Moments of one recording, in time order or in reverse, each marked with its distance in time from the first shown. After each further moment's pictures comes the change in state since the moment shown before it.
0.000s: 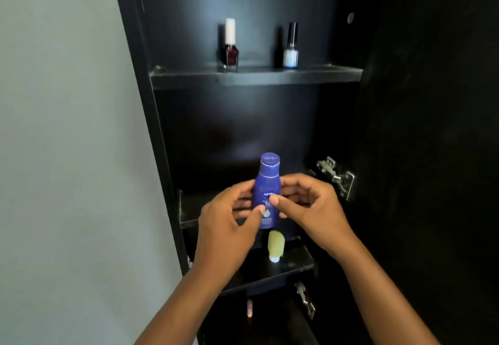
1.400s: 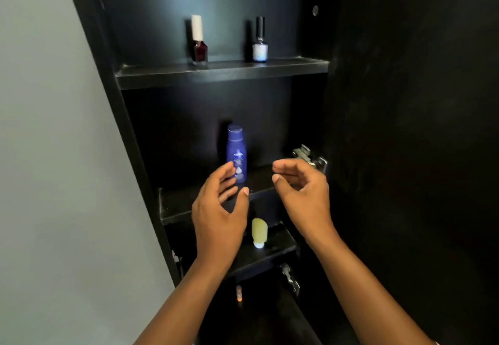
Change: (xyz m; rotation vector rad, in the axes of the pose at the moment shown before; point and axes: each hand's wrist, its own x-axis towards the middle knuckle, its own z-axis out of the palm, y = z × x) left_hand 0.003 -0.009 0.030 -0.067 0.165 0.017; right_hand -0.005 -0.003 -0.001 -0.147 0.435 0.016
